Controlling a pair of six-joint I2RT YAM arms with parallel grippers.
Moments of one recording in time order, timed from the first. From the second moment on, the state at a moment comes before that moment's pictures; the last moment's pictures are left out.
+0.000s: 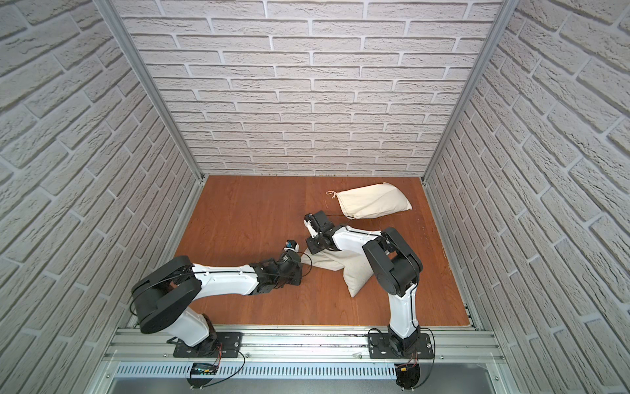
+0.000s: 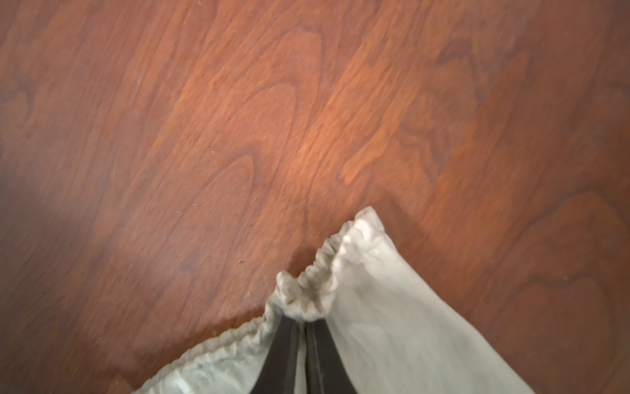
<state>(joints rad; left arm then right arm) -0.90 1.59 0.67 -0.02 -0.20 -0.67 0.65 1.94 1.17 -0.24 -0.05 0.16</state>
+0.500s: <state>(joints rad) -0.80 1.30 0.78 -0.21 -0.26 -0.55 0.61 1.65 0.93 -0.06 -0.08 0.18</state>
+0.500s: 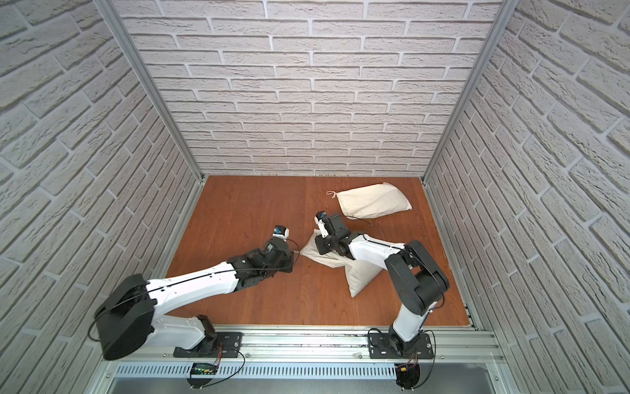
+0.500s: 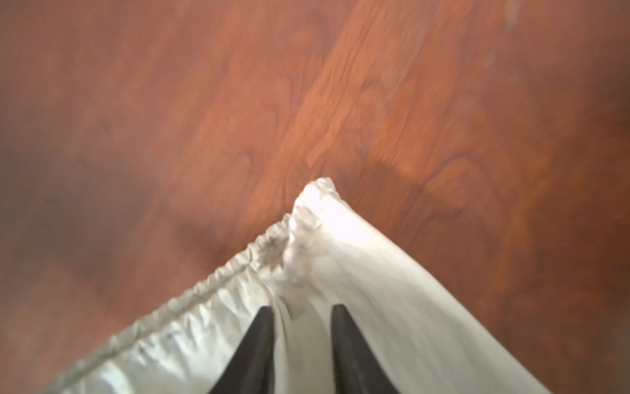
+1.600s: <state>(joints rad) -0.69 1.38 1.32 -0.51 -0.01 -0.32 0.62 1.41 1.08 0.04 -0.39 -0.04</state>
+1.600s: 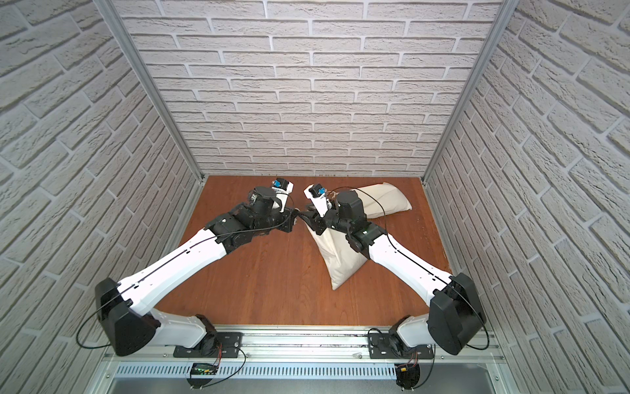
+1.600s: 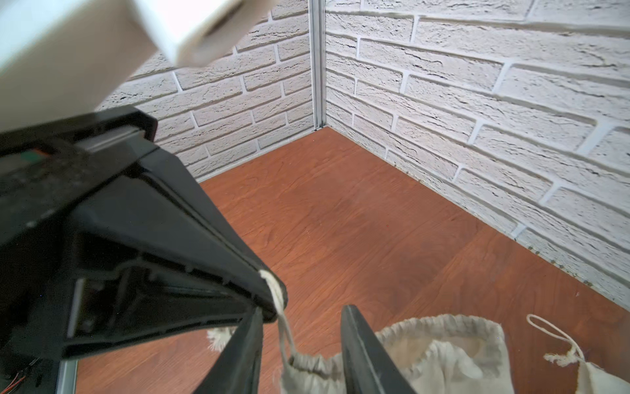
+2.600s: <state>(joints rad) -0.69 1.39 1.43 -0.56 0.05 -0.29 0.62 1.47 1.20 -0.12 -0.40 -0.14</state>
